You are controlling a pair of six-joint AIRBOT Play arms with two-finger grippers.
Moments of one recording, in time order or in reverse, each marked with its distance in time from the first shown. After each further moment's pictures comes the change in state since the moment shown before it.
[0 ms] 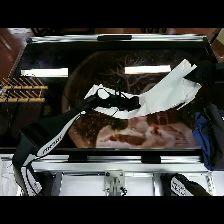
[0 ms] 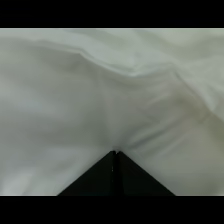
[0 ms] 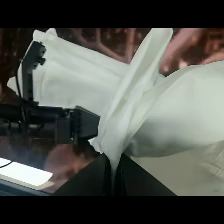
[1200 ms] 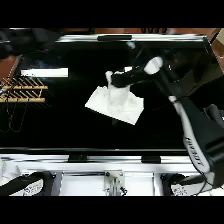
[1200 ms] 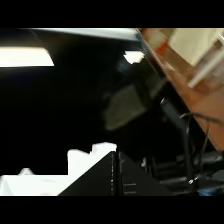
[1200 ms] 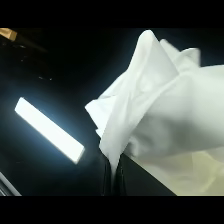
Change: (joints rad) left arm 0.599 0.768 0.027 0.434 -0.265 0.005; right arm 0.649 -0.480 0.000 0.067 -0.572 -0.031
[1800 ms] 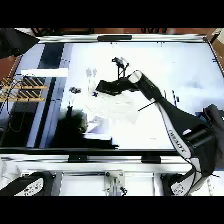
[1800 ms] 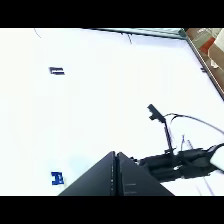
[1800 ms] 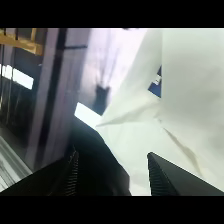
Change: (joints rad) left arm 0.109 0.086 -0.005 0.090 -0.138 -0.031; right arm 0.025 -0.151 0.000 0.214 -0.076 0.059
